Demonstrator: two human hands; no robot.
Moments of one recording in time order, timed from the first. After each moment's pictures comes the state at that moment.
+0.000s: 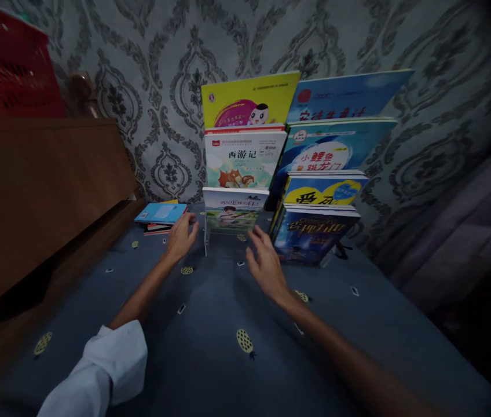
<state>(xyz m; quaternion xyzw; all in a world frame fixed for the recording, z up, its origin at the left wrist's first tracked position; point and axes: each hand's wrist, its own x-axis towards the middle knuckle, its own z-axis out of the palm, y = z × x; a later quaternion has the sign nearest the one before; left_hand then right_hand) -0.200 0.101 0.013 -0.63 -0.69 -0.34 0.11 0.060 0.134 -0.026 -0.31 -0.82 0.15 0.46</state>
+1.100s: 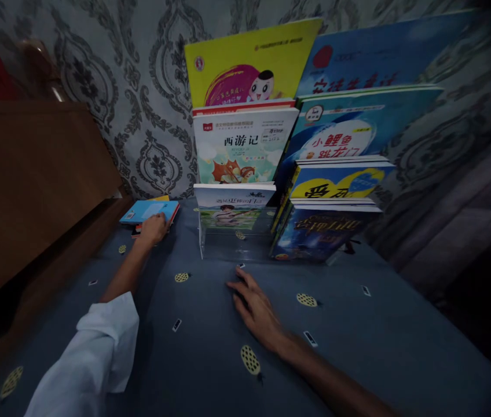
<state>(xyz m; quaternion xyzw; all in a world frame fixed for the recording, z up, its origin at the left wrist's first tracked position) -0.296 0.153 -0.003 -0.56 -0.82 0.00 0.11 0.065 0.087 -0.093 -0.33 -0.85 0.26 0.32</state>
